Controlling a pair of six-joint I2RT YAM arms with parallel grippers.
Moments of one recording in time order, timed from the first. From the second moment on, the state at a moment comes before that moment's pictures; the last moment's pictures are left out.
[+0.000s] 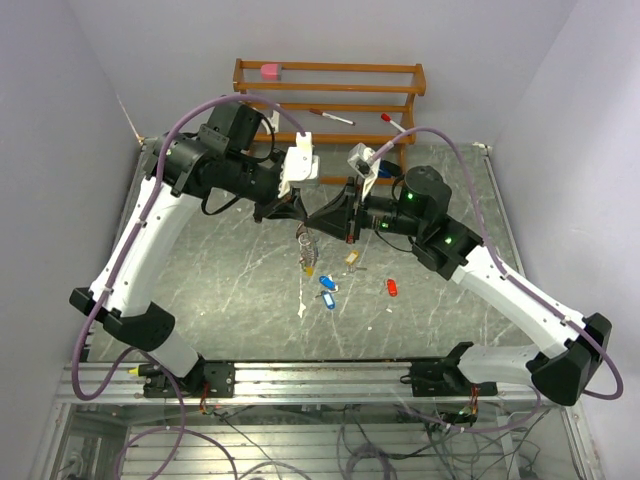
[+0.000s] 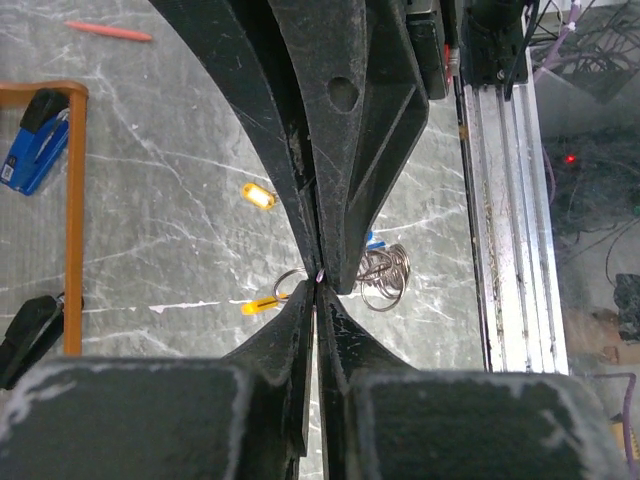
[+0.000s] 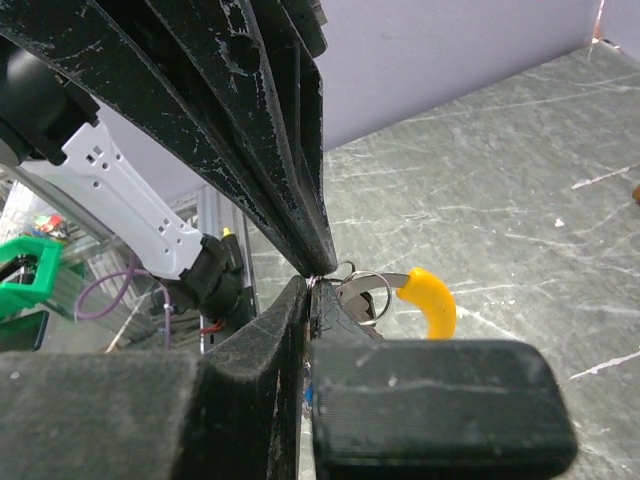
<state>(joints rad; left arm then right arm) -0.60 1.59 2.15 -1.43 0.76 0.82 0.75 1.22 1.19 -0.01 -0.61 0.25</state>
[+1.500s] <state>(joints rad) -0.59 1.47 2.05 -0.97 0.68 0.50 0.75 0.98 1.05 0.31 -0.44 0.13</state>
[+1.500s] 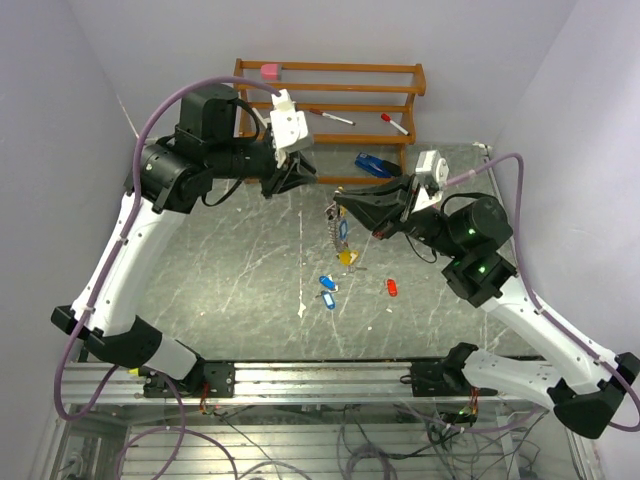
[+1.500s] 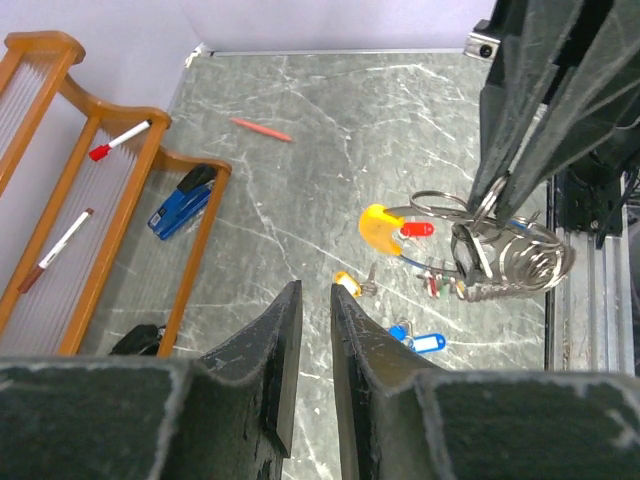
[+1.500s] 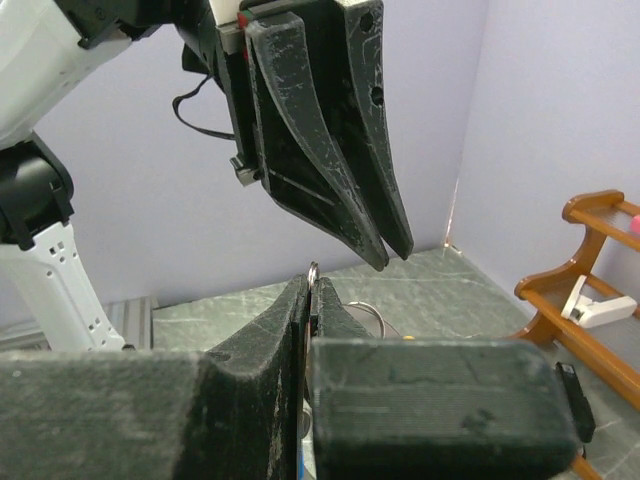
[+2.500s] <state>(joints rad) -0.53 1.47 2.01 -0.94 0.95 0.42 0.75 1.03 1.02 0.33 -0.41 0.18</state>
